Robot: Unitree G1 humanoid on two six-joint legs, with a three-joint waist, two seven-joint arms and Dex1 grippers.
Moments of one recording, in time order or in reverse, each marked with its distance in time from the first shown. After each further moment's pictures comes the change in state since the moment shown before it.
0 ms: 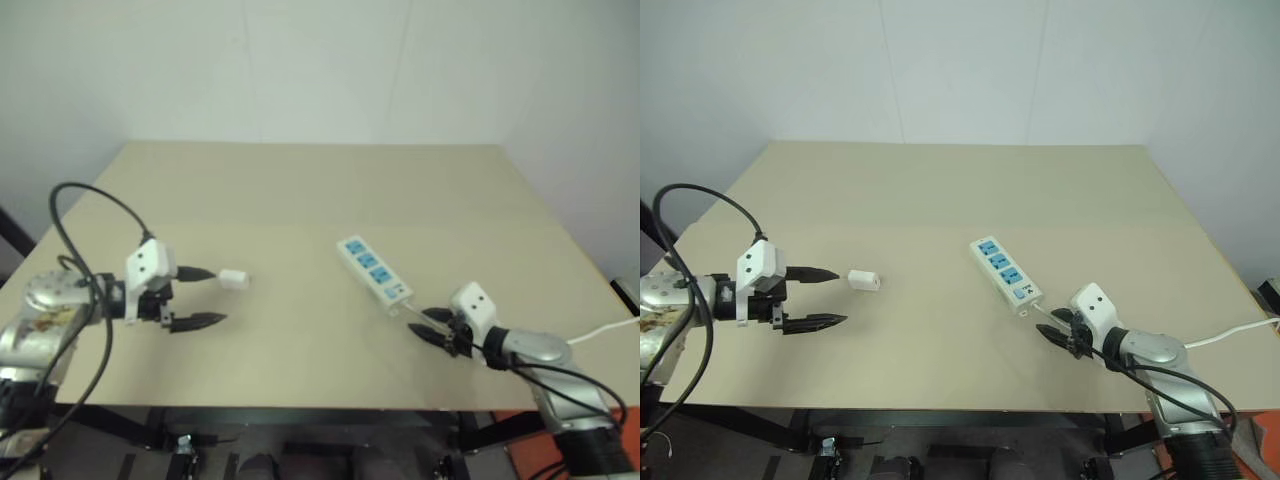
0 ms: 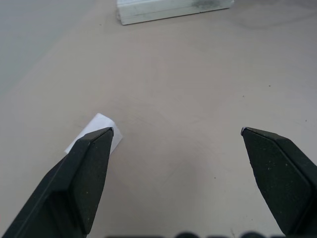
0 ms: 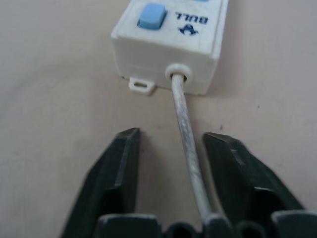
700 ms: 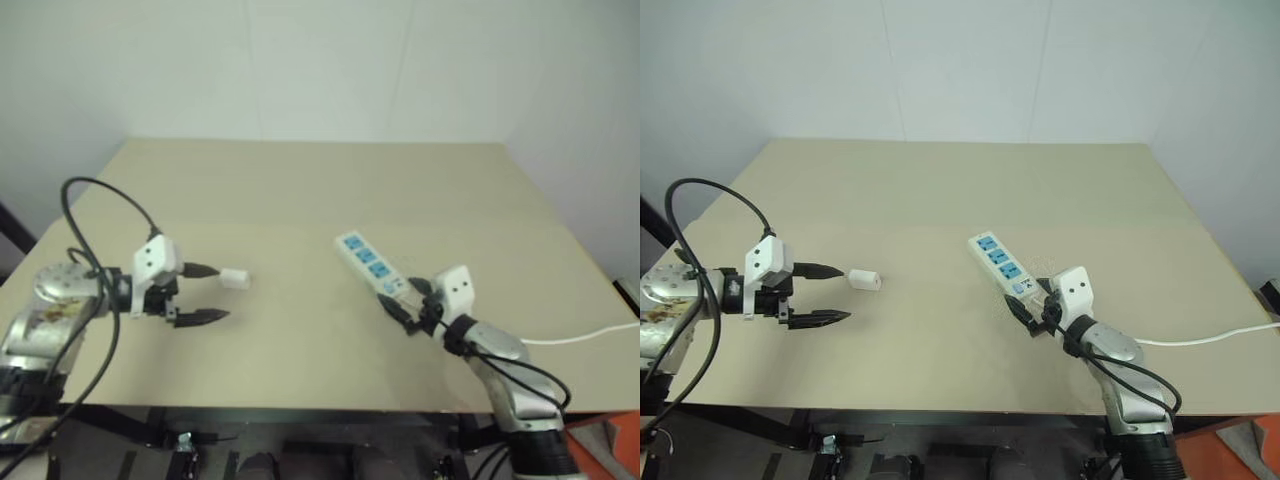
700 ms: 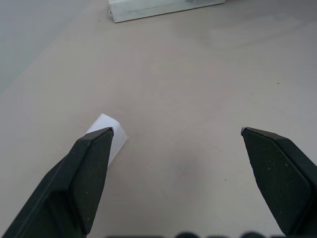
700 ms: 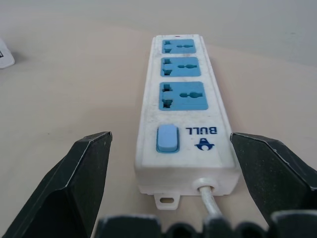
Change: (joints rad) left arm -0.017 -0.005 -0.031 0.030 0.018 -0.015 -0.013; right arm -0.059 0.218 0.001 -0.053 0.059 0.026 -0.231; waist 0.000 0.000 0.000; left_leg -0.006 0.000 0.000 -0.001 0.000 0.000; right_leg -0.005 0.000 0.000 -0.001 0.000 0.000
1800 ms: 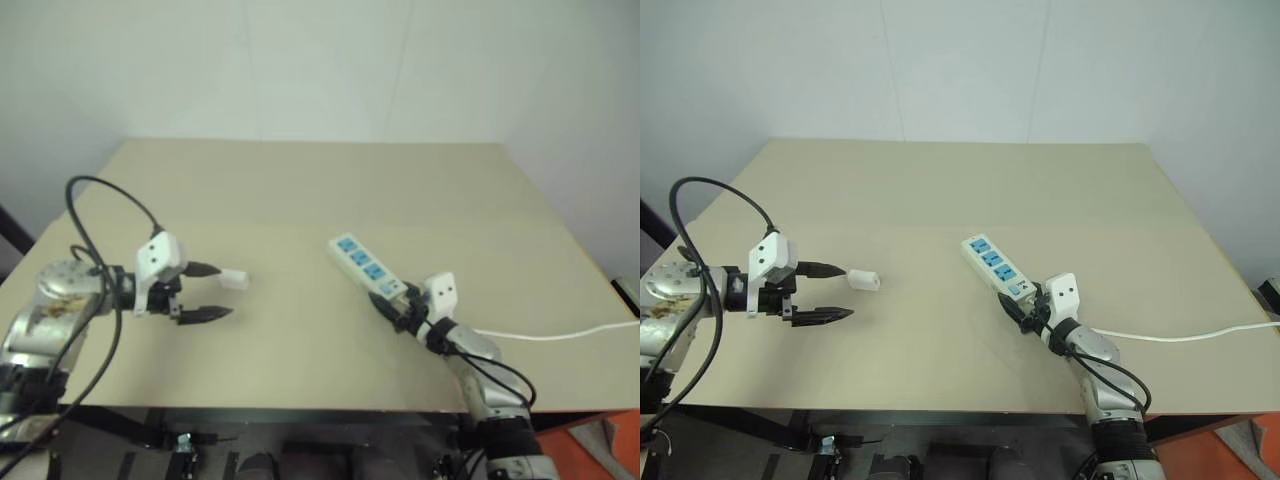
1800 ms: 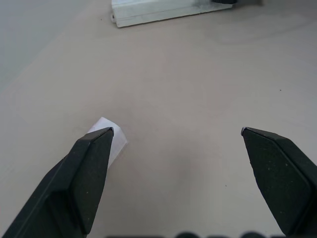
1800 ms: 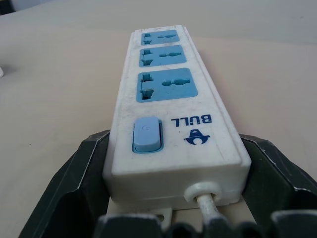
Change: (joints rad) left arm -0.089 0.001 -0.056 -0.029 -0.003 0.166 0.006; right arm -0.070 0.103 0.003 0.291 -0.016 -0.228 0.022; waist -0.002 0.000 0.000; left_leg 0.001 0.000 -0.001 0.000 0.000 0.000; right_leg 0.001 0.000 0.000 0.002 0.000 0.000
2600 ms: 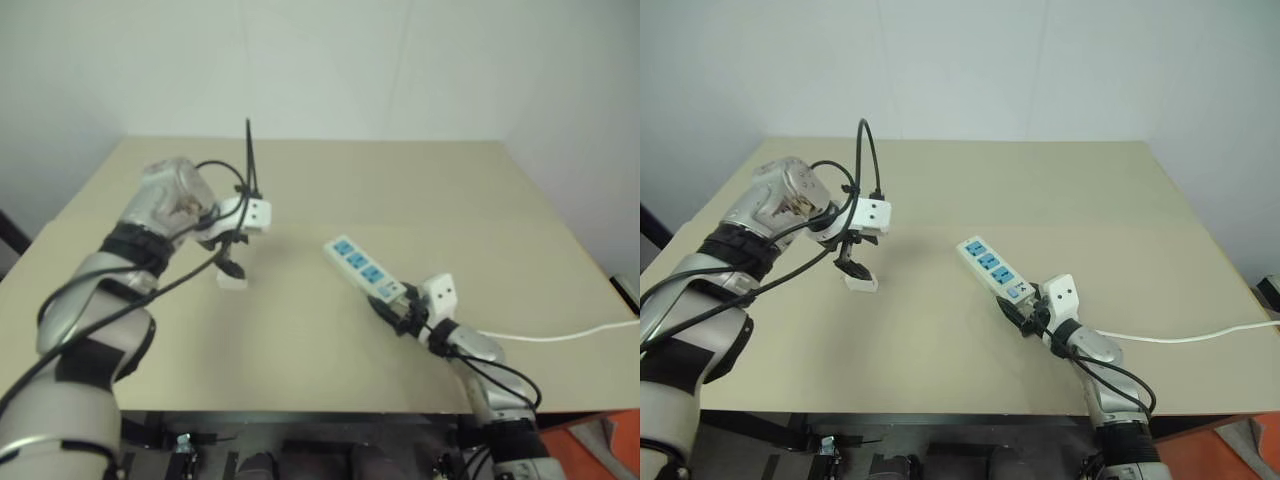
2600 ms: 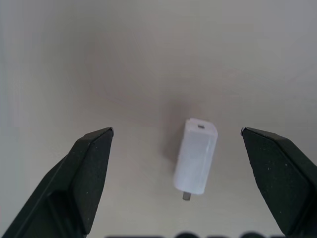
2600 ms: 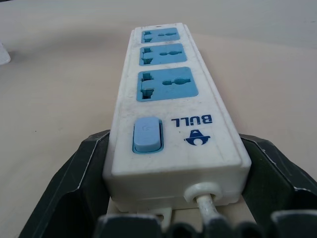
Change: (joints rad) left arm -0.808 -0.277 -0.638 0.756 0.684 -0.274 -0.203; right arm 0.025 -0.039 0.026 -0.039 -0.017 -0.001 0.023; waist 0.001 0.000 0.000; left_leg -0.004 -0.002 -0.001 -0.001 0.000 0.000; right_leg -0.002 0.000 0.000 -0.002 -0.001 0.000
